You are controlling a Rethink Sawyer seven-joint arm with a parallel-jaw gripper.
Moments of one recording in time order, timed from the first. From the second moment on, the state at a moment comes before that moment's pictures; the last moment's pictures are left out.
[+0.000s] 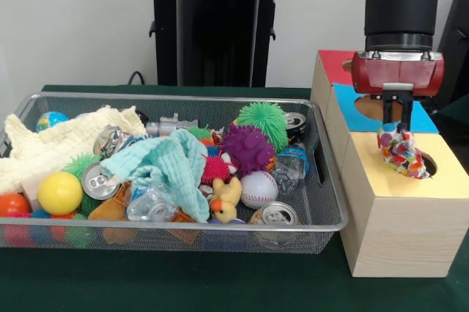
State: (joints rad) arm 0.06 -0.65 0.01 1.57 -0.43 0.17 2.40
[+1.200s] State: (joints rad) arm 0.07 -0.65 0.00 1.58 -0.40 0.17 2.40
